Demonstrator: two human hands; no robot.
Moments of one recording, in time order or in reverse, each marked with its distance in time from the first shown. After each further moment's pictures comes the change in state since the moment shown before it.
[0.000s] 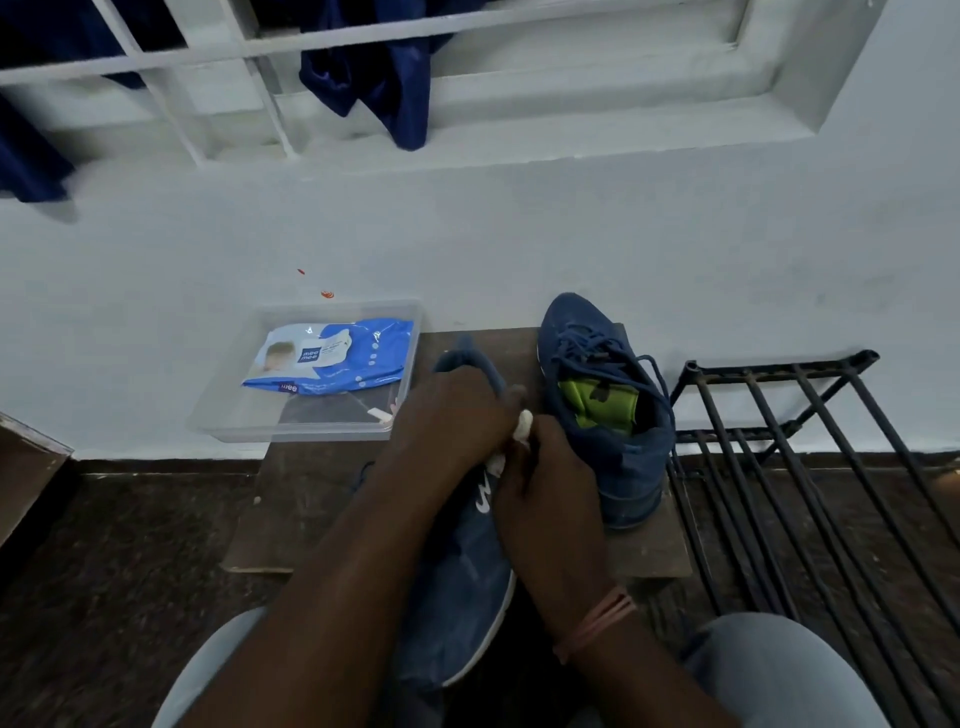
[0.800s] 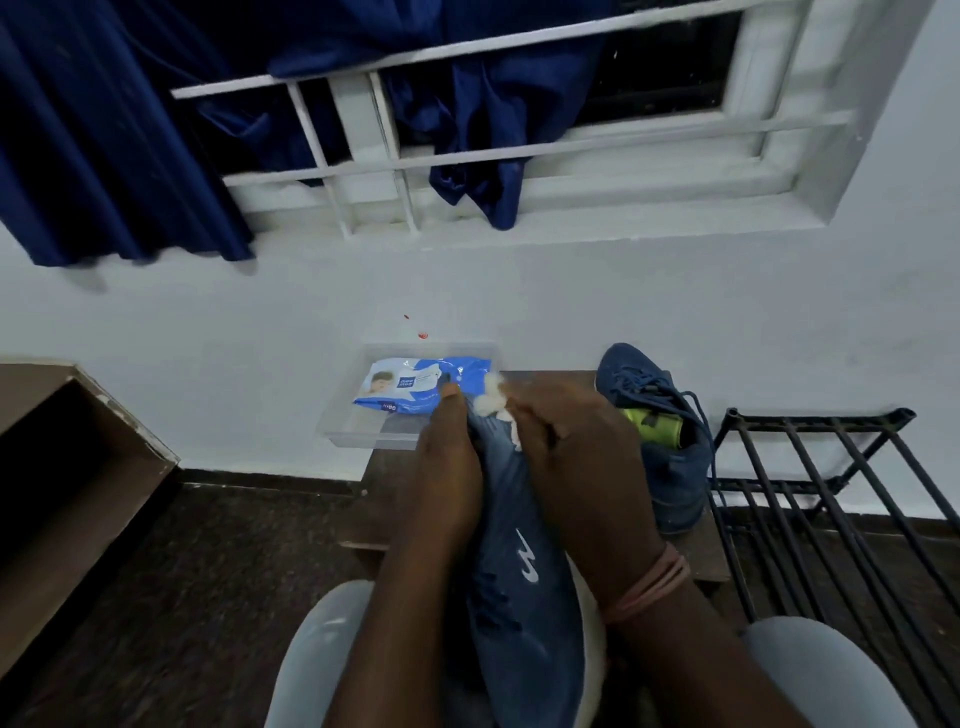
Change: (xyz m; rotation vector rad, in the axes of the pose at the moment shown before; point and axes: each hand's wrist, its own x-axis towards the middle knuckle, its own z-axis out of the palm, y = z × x) left_hand -0.131 -0.046 -0.054 -1.311 0.204 -0.111; right_hand -0.019 -0.118 -0.035 -0.061 0.099 -0.608
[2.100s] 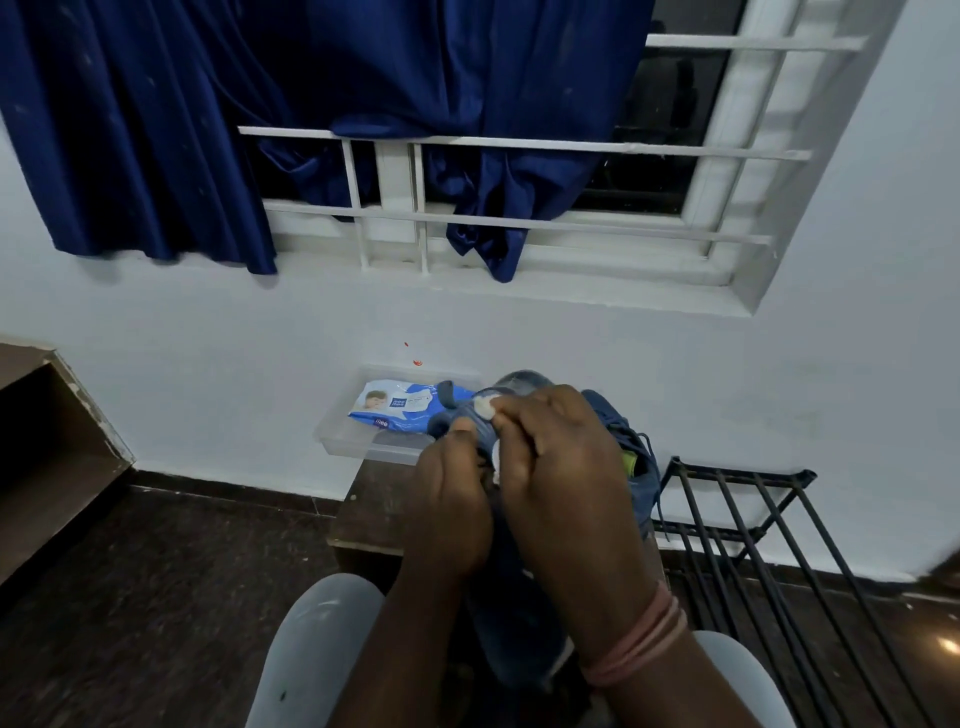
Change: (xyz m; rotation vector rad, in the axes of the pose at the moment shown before) left_hand -0.071 0.012 -0.013 0.117 0.210 0.389; right_hand -0.009 -0.110 -0.054 -0.121 0.010 -0.101
